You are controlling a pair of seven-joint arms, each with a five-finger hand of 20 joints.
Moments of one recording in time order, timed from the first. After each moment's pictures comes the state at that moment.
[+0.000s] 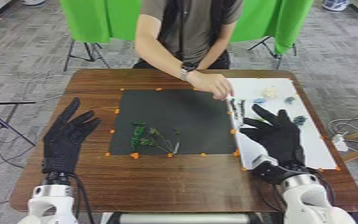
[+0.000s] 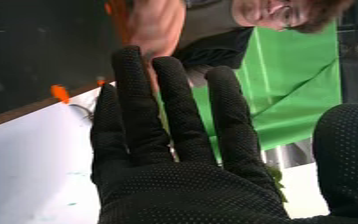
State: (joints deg) left arm 124.0 -64.6 -91.7 -118.3 45.9 8.4 22.6; right arm -121.6 -67.2 88.4 -123.4 -53.6 12.4 -1.1
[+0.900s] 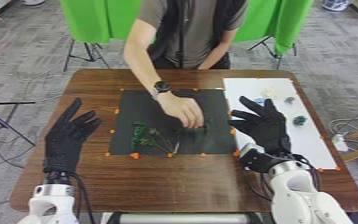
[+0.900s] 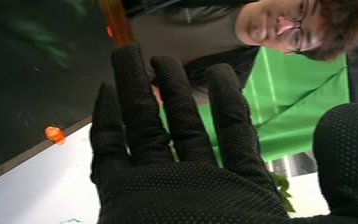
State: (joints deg) left arm 123.9 -64.6 -91.5 -118.5 45.8 8.4 21.9; right arm -114.1 -65.8 82.3 -123.0 -54.3 17.4 3.1
